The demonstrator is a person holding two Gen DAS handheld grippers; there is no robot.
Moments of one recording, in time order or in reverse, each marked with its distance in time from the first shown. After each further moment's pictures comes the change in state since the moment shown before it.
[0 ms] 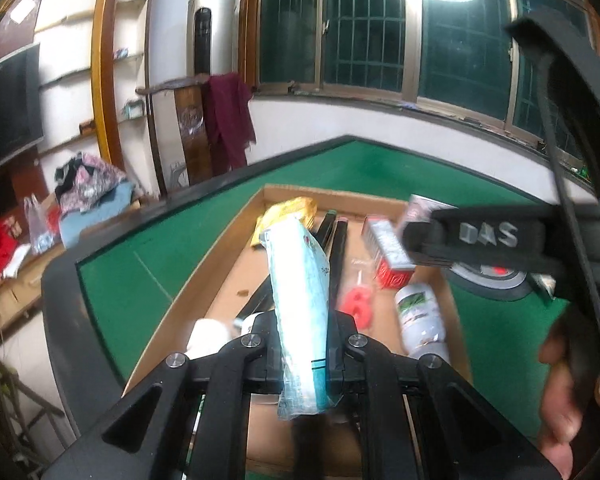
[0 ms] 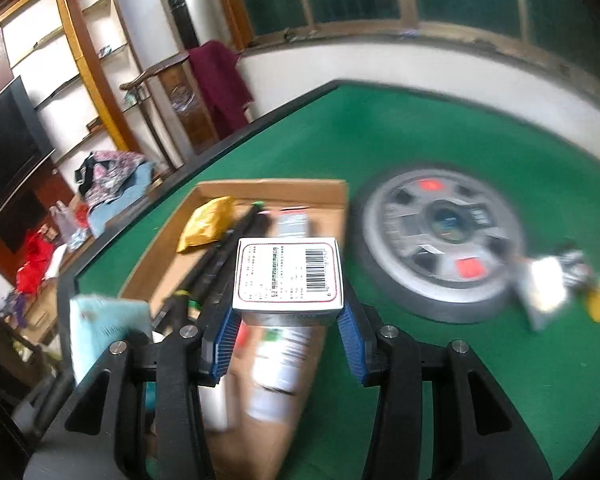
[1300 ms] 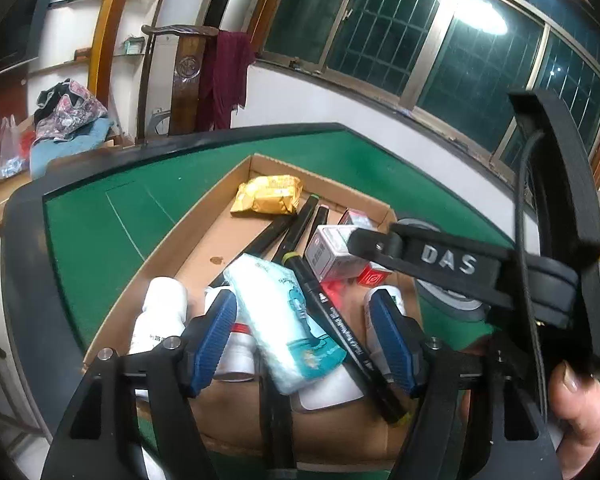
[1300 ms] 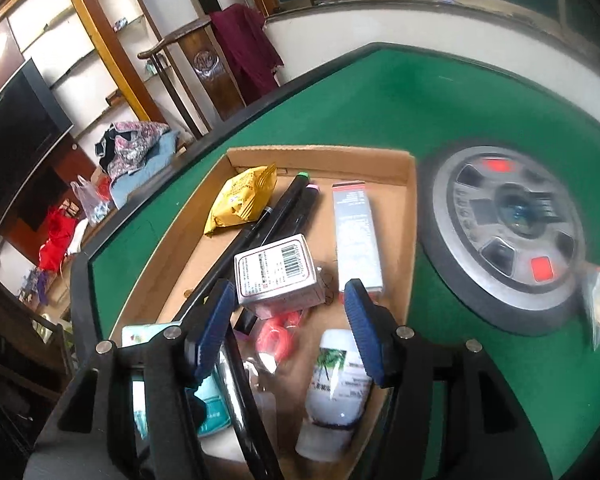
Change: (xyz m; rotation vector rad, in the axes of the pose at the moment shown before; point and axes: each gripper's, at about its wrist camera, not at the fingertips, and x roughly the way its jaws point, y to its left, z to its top) left arm 0.003 0.022 0.004 -0.217 0.069 -0.169; right arm 0.026 0.005 0.006 -0.015 0.074 0.082
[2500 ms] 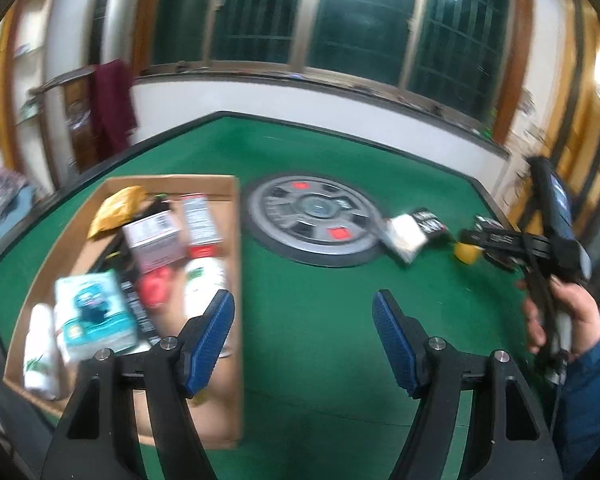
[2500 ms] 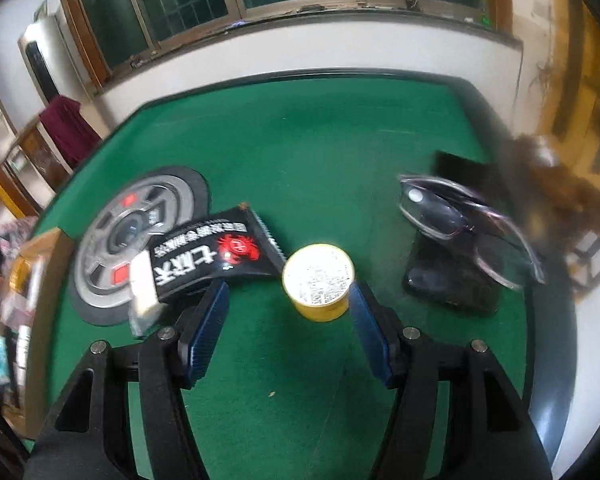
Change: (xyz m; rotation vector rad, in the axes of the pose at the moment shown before) left arm -0.007 -0.139 -0.034 0.369 0.086 -0.187; right arm -0.126 -0.271 -0.051 0.309 -0.121 -0.439
